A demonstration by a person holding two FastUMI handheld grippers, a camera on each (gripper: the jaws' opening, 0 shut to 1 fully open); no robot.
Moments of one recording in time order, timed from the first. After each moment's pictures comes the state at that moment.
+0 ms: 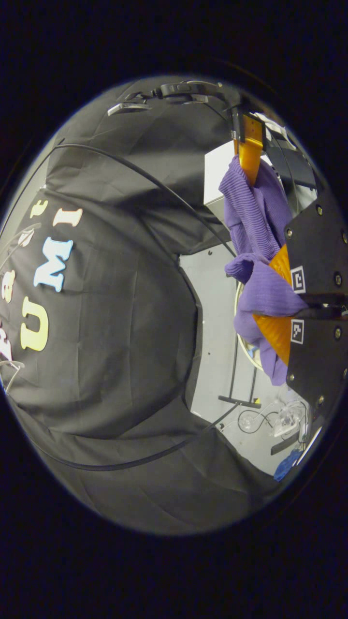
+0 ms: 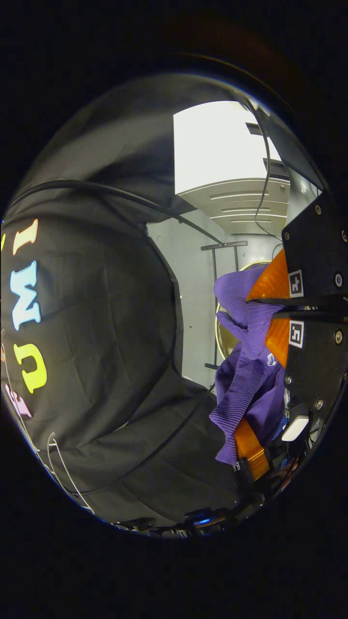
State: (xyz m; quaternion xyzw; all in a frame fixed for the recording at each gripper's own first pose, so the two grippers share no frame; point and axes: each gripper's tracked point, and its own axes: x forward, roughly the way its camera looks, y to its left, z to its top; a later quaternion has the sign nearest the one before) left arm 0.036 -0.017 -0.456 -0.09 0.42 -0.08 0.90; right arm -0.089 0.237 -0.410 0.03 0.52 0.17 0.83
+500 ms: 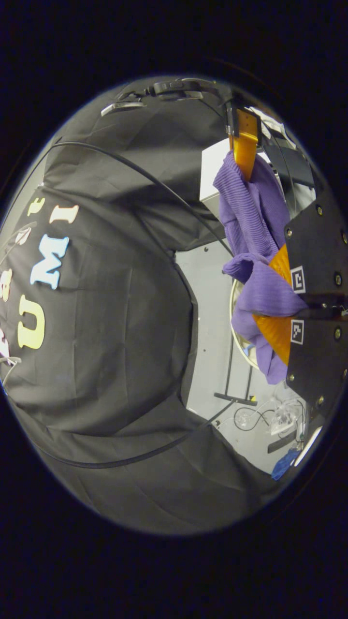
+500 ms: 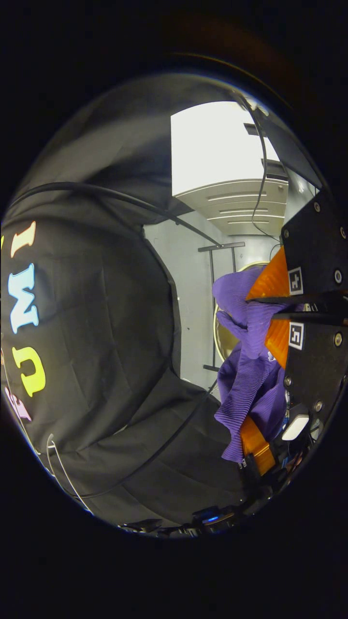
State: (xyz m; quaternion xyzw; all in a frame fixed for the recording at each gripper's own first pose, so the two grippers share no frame) left arm 0.028 -0.010 -0.466 -0.08 0.43 -0.07 0.90; right arm -0.090 0.234 -0.411 0.03 0.53 0.16 0.83
